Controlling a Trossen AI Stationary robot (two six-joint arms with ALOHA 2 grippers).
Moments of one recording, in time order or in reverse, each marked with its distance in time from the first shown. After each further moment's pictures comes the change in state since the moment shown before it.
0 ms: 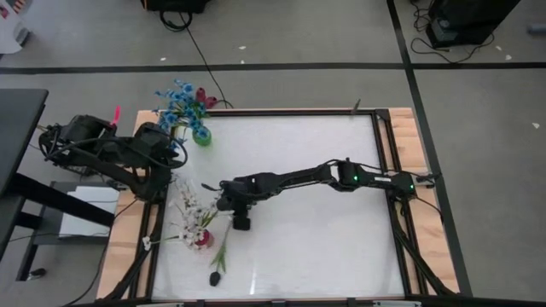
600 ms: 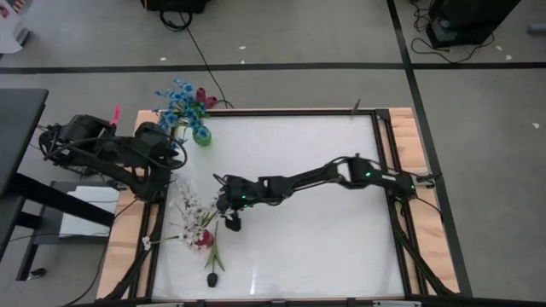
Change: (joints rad) left arm 0.000 0.001 0.000 -0.002 -0.010 0.056; right arm 0.010 -0.164 -0.387 0.774 0.022 0.108
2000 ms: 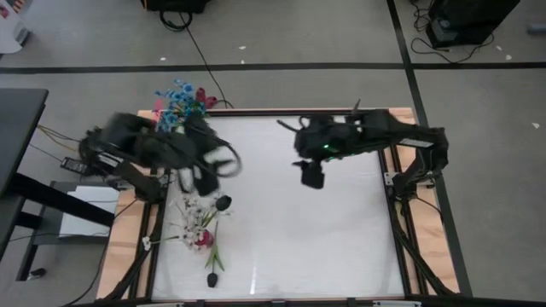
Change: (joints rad) left arm -0.003 0.604 0.739 0.074 -0.128 0.330; right arm 0.001 -0.733 0.280 -1.419 0.339 -0.062
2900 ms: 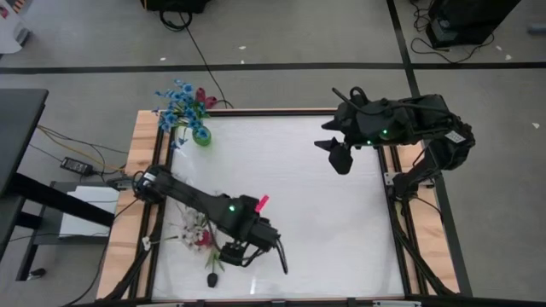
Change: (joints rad) left arm -0.132 0.450 -0.228 -0.068 0.510 0.178; right arm 0.062 -0.107 0.189 -0.111 0.159 0.265
